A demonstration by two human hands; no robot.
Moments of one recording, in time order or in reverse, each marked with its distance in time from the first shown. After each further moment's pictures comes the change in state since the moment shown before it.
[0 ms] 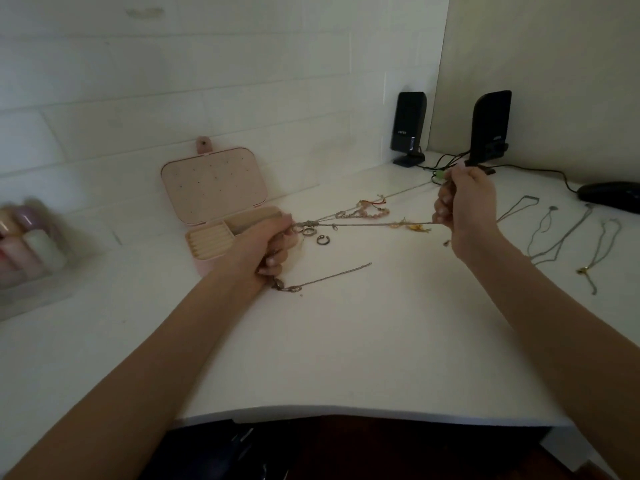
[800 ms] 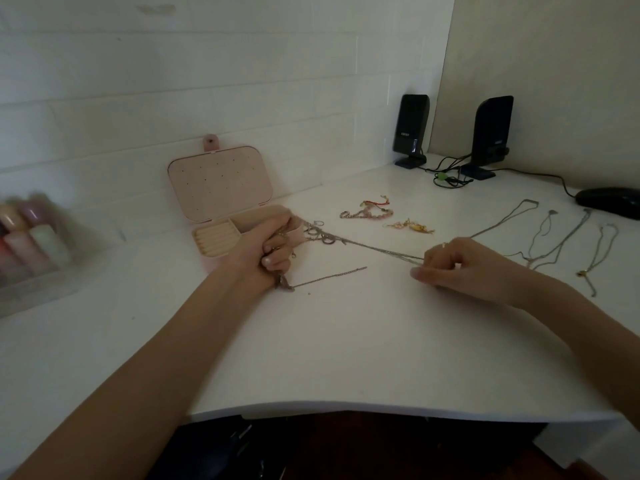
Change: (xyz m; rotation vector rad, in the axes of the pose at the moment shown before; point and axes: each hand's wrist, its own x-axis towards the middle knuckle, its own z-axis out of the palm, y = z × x) left_hand 0.002 0.001 -0.008 -0.245 -0.072 -0.125; right_hand -0.035 0.012 -0.048 -0.978 -0.878 -0.260
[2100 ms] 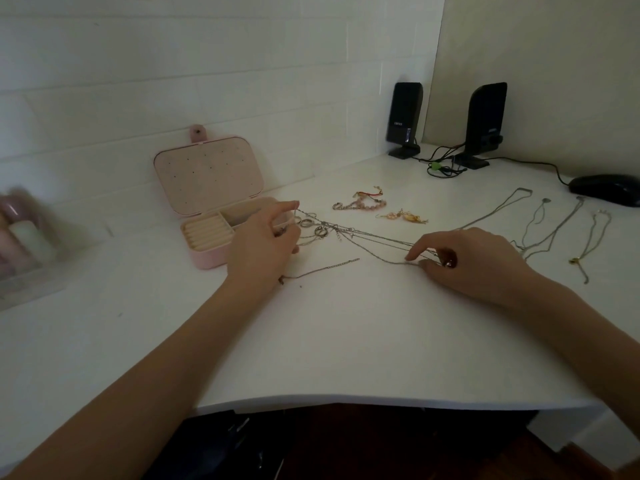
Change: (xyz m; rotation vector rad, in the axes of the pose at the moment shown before) left_hand -0.003 -0.023 0.006 0.913 0.330 0.567; right_hand -0.014 -0.004 0.004 -0.482 0.227 0.111
